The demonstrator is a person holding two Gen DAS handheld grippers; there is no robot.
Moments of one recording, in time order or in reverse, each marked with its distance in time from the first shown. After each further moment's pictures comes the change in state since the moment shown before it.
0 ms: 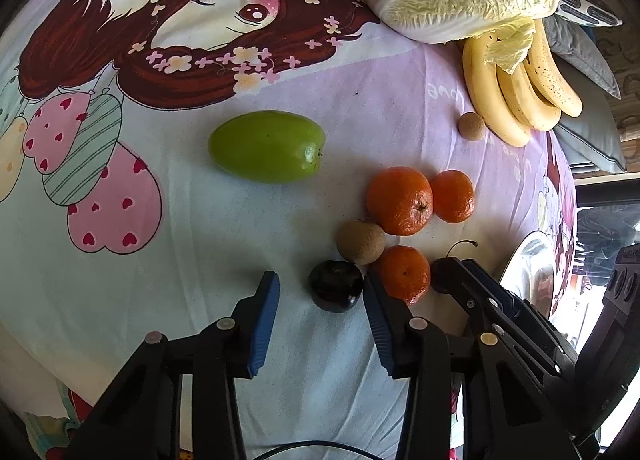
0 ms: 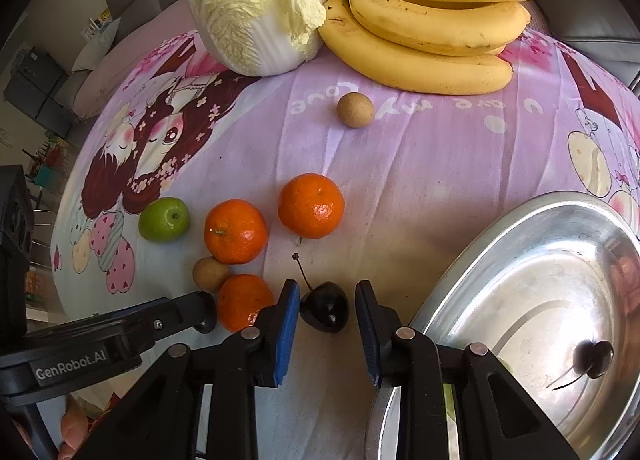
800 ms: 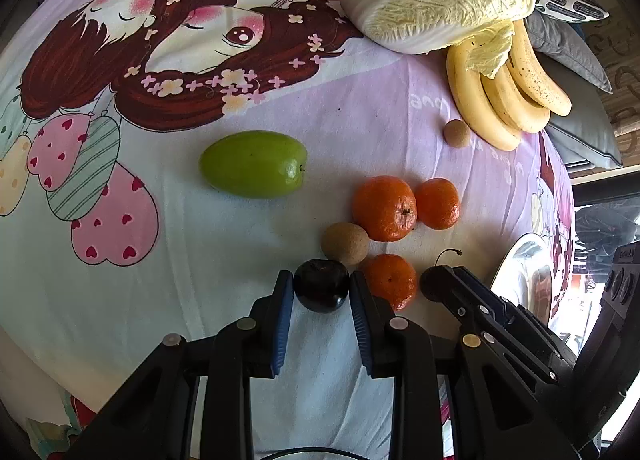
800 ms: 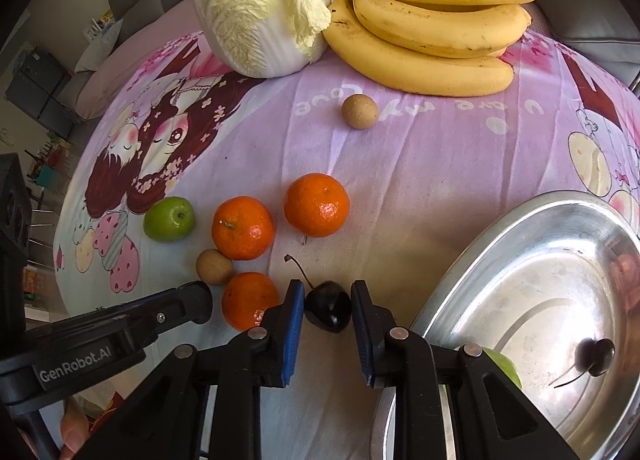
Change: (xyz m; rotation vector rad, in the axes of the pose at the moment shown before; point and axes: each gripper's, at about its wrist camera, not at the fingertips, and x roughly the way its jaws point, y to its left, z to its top) left arm -0.015 -0.012 -0.004 0.038 -0.059 0.001; right arm -0.006 0.001 -0.002 -0.001 -0.015 0.011
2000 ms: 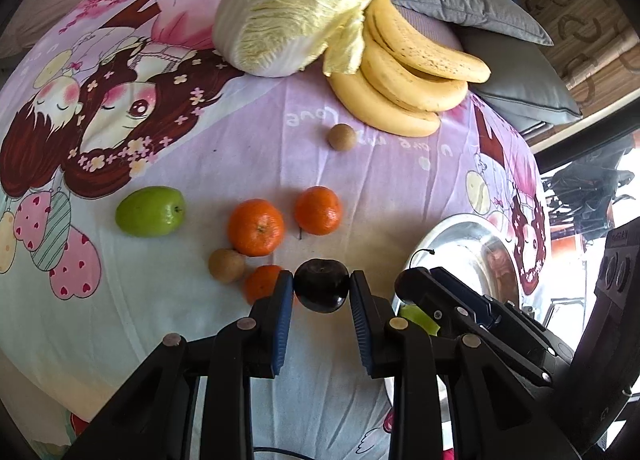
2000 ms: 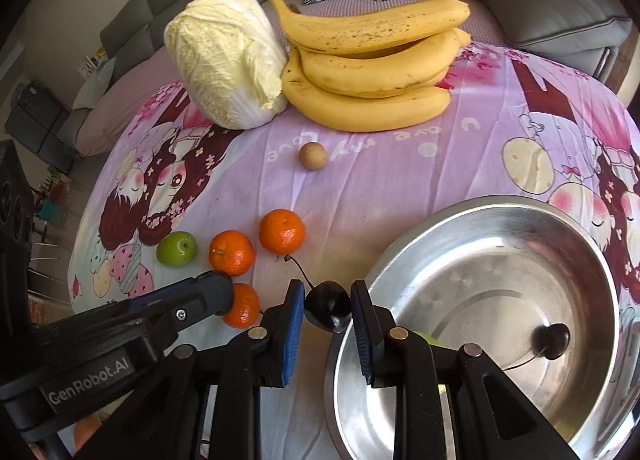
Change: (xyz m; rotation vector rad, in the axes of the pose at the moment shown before) left arm -0.026 -0.088 -0.008 0.211 -0.069 -0.041; right arm -0.058 -0.046 -0.002 0.104 -0.101 -0.005
